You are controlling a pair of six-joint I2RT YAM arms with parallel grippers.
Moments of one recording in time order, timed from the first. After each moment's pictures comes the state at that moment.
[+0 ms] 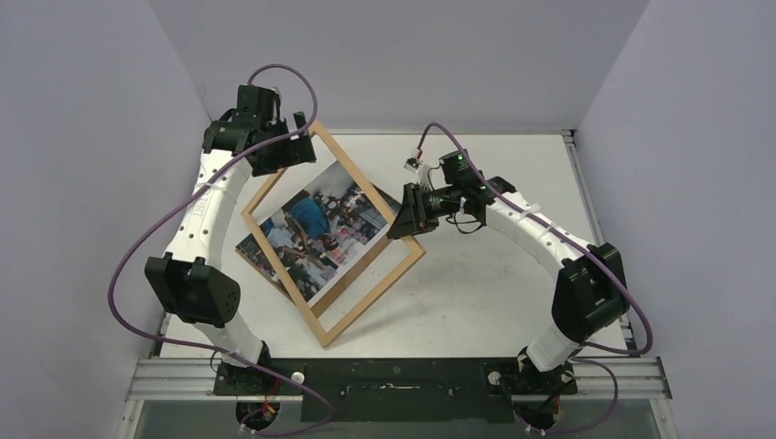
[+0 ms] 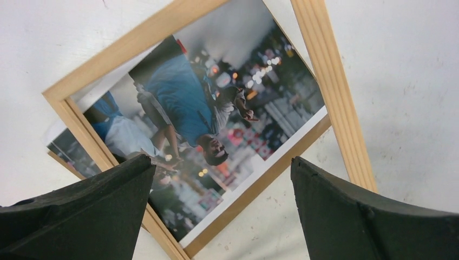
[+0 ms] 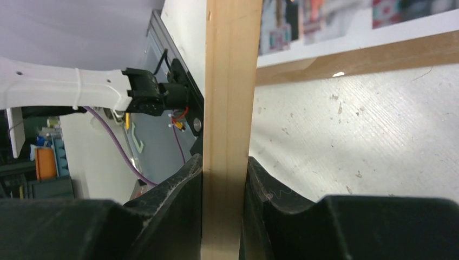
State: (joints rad) left arm -0.20 1.69 1.87 -1.04 -0.02 -0.41; right arm 0.50 1.64 1.30 -0.51 -0.88 0.38
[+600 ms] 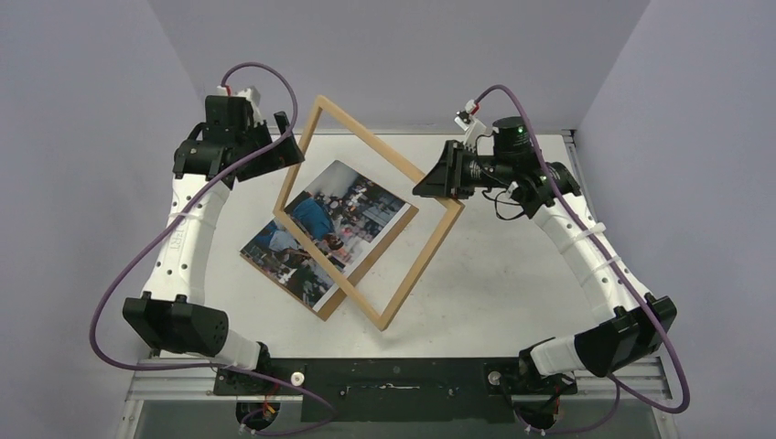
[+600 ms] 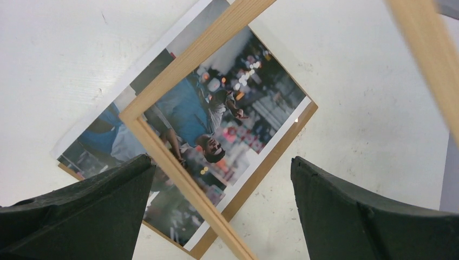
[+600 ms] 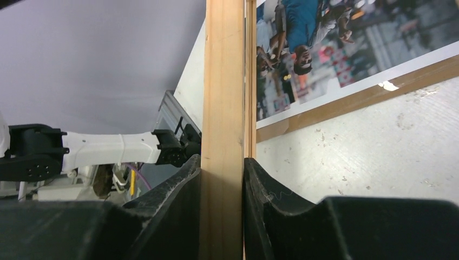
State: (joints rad) left arm -0.12 1.51 1.78 -0.96 0.06 -0.41; right arm 0.39 1.40 1.48 -0.62 -0.75 0.54
